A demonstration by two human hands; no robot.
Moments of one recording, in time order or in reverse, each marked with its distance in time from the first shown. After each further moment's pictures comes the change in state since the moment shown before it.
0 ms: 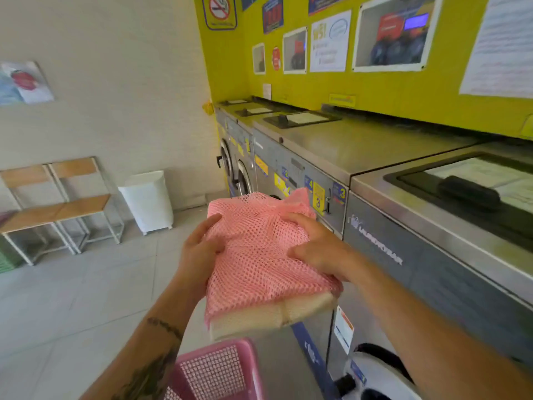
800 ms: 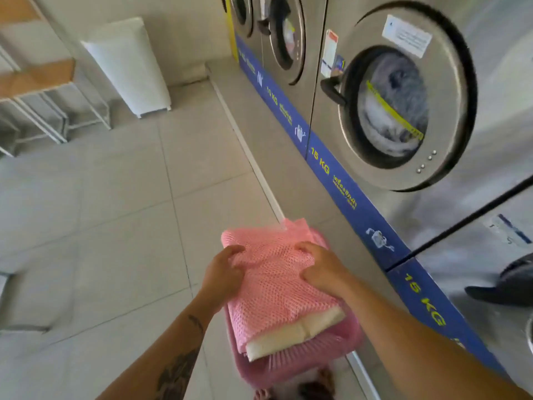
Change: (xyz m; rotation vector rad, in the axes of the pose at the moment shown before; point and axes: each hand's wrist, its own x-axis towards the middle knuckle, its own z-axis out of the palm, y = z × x) left_hand 0.184 -0.407 -0.293 0.746 -0.248 -0.332; right_hand 0.104 0.242 0.458 -0.005 -0.193 0.540
